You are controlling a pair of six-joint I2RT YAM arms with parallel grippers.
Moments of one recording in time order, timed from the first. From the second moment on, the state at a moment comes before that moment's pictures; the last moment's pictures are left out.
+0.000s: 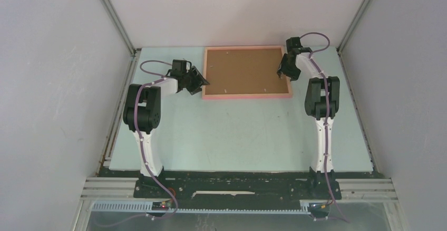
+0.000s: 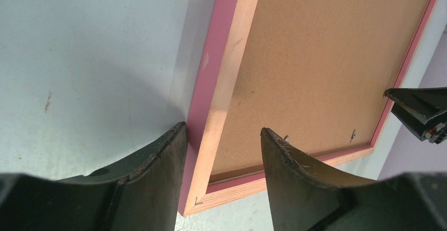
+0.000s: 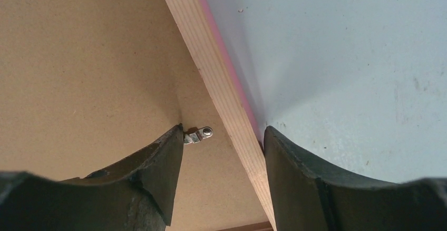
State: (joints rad) left arm -0.16 2.06 1.33 -0.07 0.29 -0.78; right arm 0.09 2.43 2.12 -0.79 0.11 0.47
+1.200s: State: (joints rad) left arm -0.16 2.06 1.33 -0.06 0.30 -0.78; right arm 0.10 2.38 2.04 -0.77 0.08 0.40
